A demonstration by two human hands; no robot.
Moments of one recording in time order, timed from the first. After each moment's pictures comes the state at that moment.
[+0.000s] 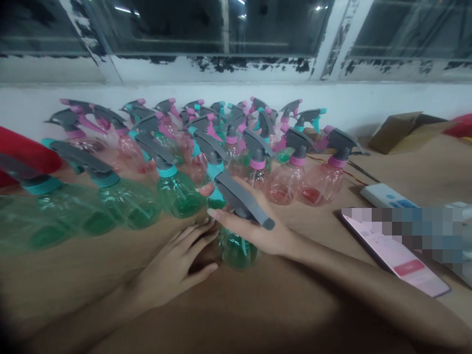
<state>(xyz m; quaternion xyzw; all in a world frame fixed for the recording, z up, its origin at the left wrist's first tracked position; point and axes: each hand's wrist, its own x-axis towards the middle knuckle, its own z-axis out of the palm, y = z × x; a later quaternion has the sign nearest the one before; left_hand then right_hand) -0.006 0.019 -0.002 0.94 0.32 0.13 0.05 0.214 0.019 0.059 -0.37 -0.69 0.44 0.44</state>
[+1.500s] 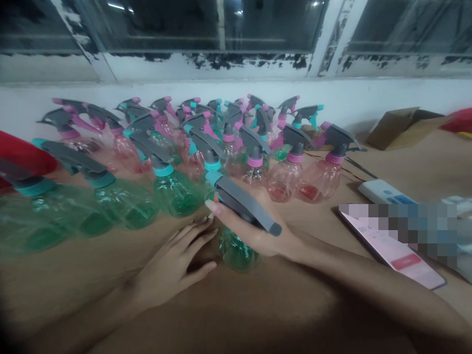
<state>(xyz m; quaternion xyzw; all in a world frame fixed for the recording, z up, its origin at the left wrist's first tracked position) -0.008 0.020 -0.006 0.94 0.32 0.13 0.03 0.217 0.012 0.061 -0.45 -0.70 0.33 0.45</state>
